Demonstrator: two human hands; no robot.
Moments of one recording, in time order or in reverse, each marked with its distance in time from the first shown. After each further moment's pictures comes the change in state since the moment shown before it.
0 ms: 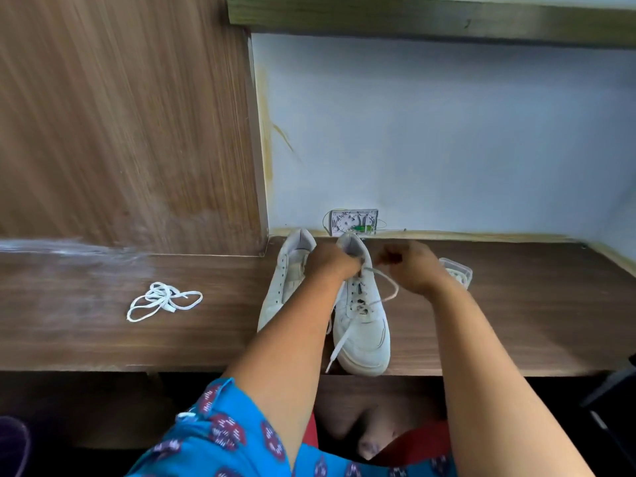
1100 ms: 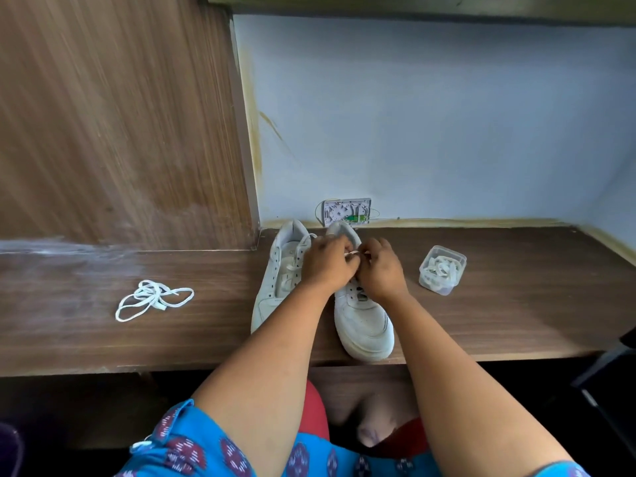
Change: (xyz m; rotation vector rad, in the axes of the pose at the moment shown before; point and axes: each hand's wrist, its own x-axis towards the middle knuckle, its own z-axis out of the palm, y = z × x) left_hand 0.013 -0.027 0.031 0.010 0.321 0.429; right_hand 0.012 0.007 0.070 0.128 0.260 0.045
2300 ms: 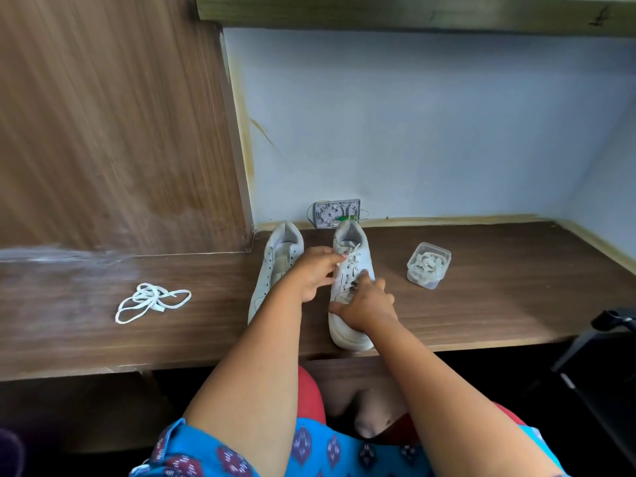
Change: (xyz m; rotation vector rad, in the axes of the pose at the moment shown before) left_hand -0.022 0.012 -0.028 -1.057 -0.428 -0.513; right_hand -0.059 -0.009 0.002 -0.304 -0.352 0.412
